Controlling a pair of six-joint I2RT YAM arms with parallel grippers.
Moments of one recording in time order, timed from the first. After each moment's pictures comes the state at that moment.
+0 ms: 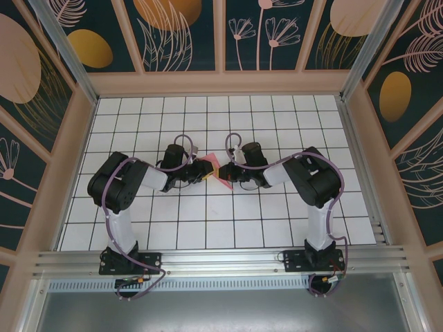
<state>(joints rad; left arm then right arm) -0.43 1.93 0.72 0.57 0.68 -1.02 0.58 1.98 0.85 0.45 -0.65 0.68</state>
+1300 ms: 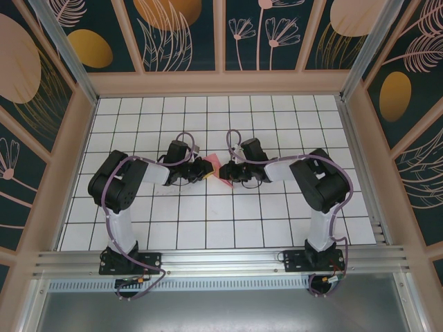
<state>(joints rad) -0.43 1.93 0.82 0.36 0.64 -0.98 0.58 1.90 0.91 0.16 -0.63 0.65</state>
